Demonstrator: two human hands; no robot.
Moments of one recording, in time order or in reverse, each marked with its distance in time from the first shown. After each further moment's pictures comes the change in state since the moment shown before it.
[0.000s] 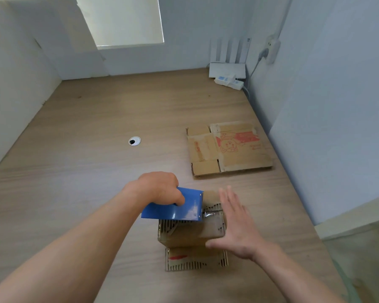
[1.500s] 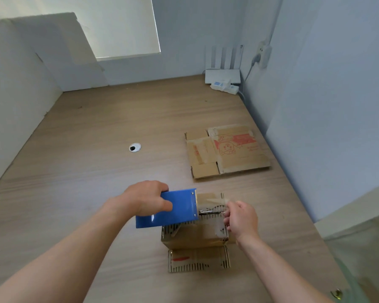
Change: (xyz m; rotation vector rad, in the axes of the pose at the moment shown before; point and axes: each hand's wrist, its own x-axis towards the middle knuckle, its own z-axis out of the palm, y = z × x) left_hand -0.025 -0.033 0.017 -0.079 0.122 0.079; right_hand 0.016 -0.015 0.013 0.939 0.475 0.515
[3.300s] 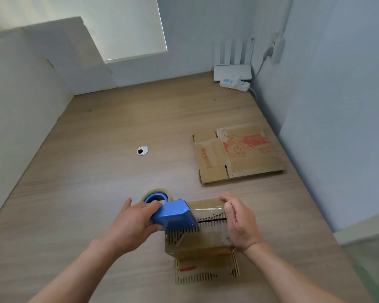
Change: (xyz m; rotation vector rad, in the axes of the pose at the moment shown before) left_hand -0.021 -0.039 0.044 0.099 0.265 0.023; right_hand 0.021 0.003 0.006 -0.372 -0.232 -0.556
